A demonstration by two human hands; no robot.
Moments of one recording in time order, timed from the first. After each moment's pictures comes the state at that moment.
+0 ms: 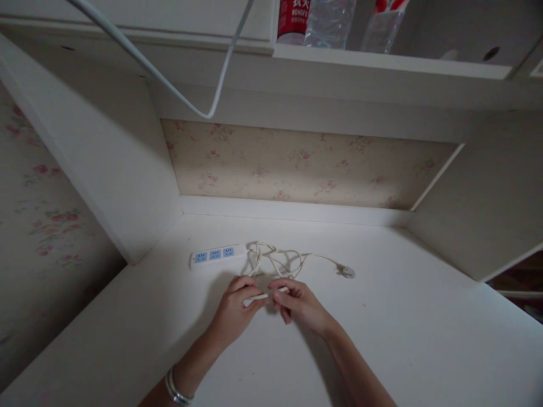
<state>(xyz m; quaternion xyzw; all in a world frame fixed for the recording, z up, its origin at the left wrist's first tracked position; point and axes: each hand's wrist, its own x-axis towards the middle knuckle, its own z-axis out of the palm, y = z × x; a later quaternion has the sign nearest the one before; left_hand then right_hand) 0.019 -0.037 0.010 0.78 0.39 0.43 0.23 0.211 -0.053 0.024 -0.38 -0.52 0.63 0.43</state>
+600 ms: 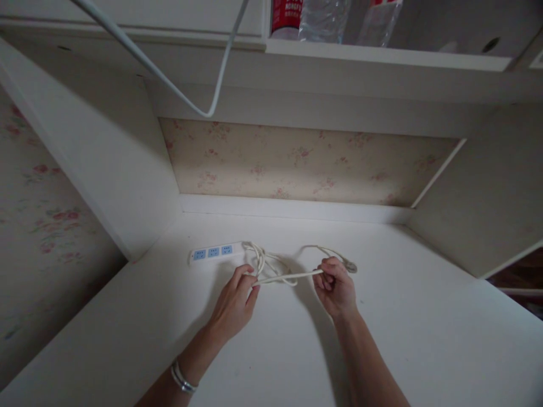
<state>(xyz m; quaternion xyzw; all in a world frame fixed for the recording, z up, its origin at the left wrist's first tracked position) 0.020 -0.037 0.010 0.81 0.42 0.40 0.13 0.263 -0.046 0.046 -0.28 -0.26 0.53 0.75</state>
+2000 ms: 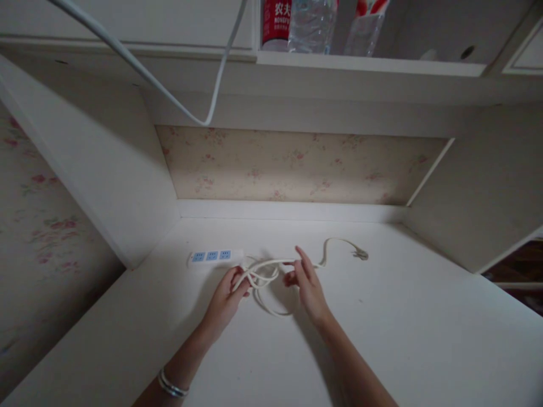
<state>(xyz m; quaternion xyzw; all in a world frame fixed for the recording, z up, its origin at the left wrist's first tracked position) 0.018 -0.034 0.030 0.56 0.44 0.47 0.53 0.220 -0.044 0.025 -0.45 -0.41 0.43 0.67</state>
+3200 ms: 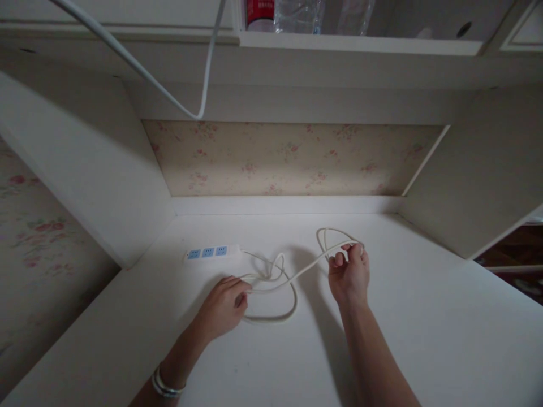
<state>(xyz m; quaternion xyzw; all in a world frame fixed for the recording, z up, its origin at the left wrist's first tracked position) 0.001 -0.036 0.026 0.87 0.39 0.26 0.16 0.291 -0.045 0.056 -0.33 -0.19 0.32 0.87</state>
